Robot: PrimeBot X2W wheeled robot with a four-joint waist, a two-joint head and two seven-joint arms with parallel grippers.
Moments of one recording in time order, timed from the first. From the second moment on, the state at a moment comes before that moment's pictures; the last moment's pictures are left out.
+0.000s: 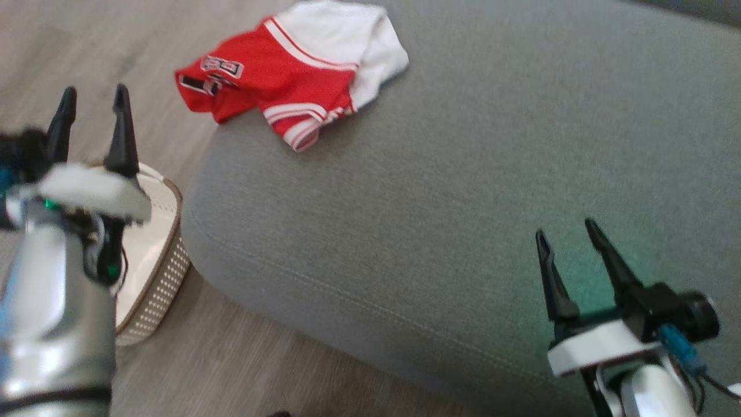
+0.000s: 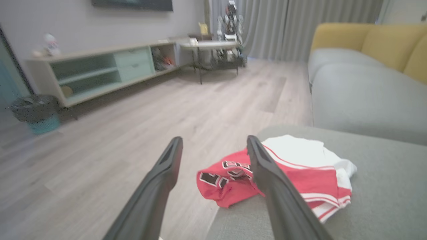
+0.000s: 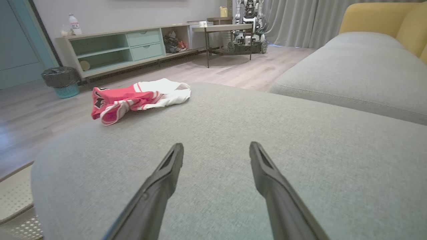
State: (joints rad) left arm -0.49 0.20 0.02 0.45 -0.18 -0.11 -0.22; right arm 0.02 -0.04 0.03 0.07 0.02 0.13 -0.25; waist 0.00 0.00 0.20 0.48
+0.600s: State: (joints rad) left arm -1.05 0.25 -0.24 1.01 -0.68 -0.13 0.10; right arm -0.18 -0.06 0.01 0.01 -0.15 0.13 -0.25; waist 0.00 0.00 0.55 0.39
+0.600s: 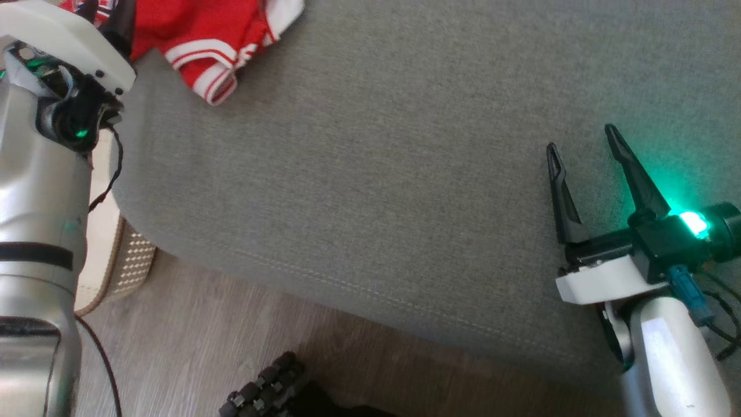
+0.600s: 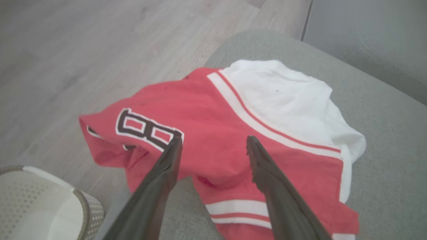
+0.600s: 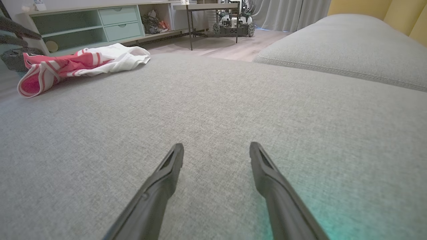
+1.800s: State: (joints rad) left arm -1.10 0.54 -0.94 0.75 -0.88 -0.13 -0.23; right arm -0.23 -0.06 -0.01 0.03 0.03 0.13 -0.26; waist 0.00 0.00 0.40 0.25
